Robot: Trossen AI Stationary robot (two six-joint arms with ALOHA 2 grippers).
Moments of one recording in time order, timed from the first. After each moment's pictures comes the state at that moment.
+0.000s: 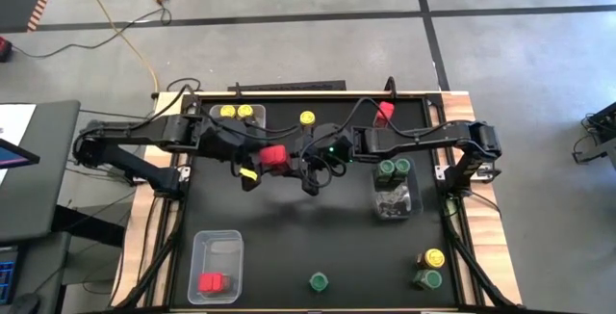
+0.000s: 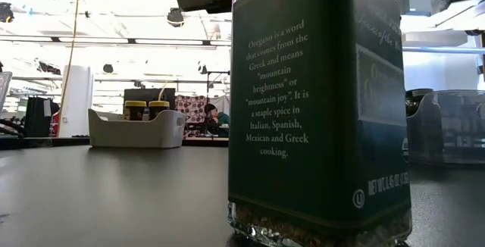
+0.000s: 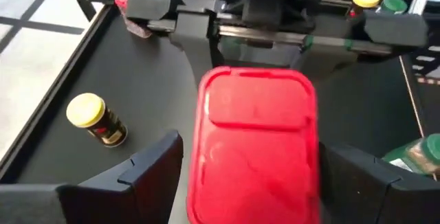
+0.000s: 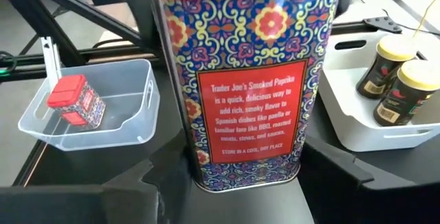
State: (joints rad) left arm -0.05 1.24 1.40 -0.77 -0.18 -0.16; right arm 0.00 1.72 1.47 -0.21 -0.02 0.10
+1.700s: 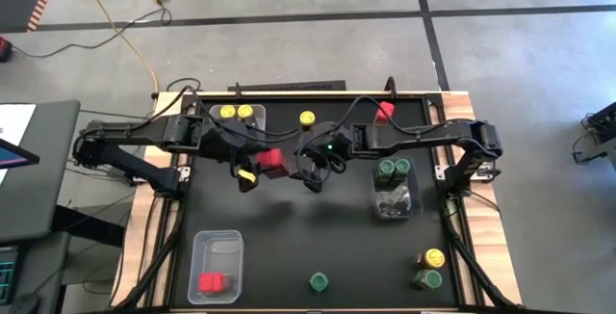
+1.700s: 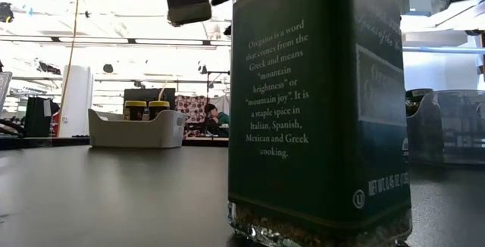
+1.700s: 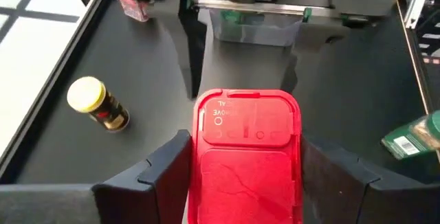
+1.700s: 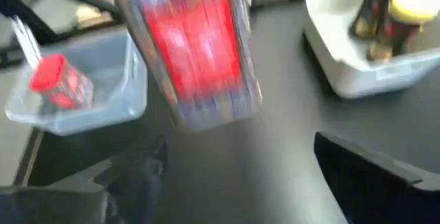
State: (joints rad) left arm -0.05 1.23 1.40 -0.84 -0.17 -0.14; right arm -0.02 1.72 1.47 -0.36 -0.02 0.20
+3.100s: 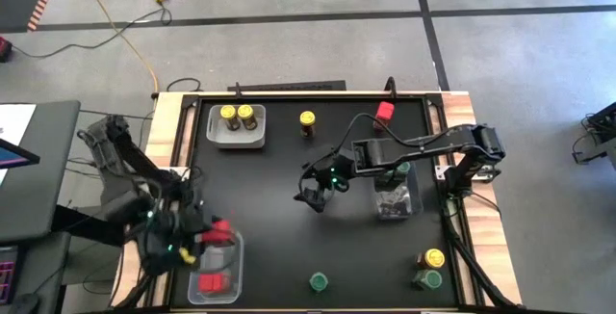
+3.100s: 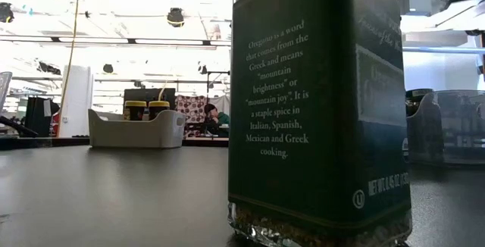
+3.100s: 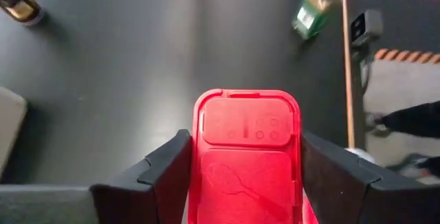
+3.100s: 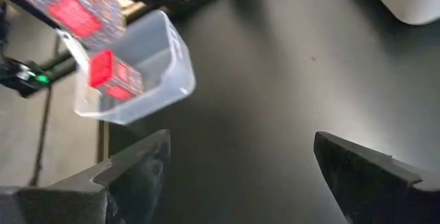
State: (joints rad) left arm -0.98 1.28 1.40 -1.25 -0.59 -0.99; right arm 0.10 1.71 1.47 -0.42 -0.03 0.51
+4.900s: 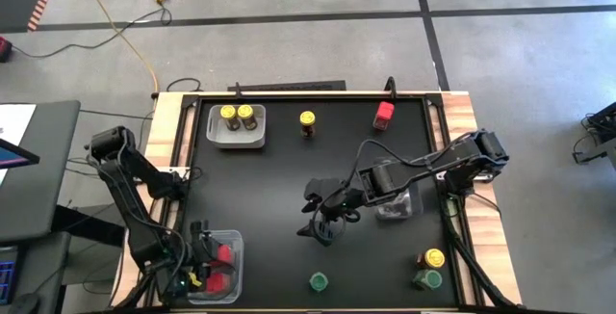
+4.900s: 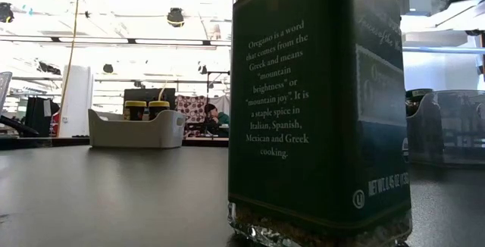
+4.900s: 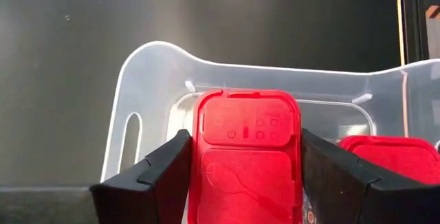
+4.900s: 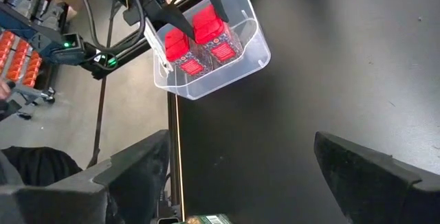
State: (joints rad) left arm -1.14 1.43 0.96 -0.81 -0.56 -1.17; right arm 0.29 1.71 1.47 -0.36 -0.02 0.67
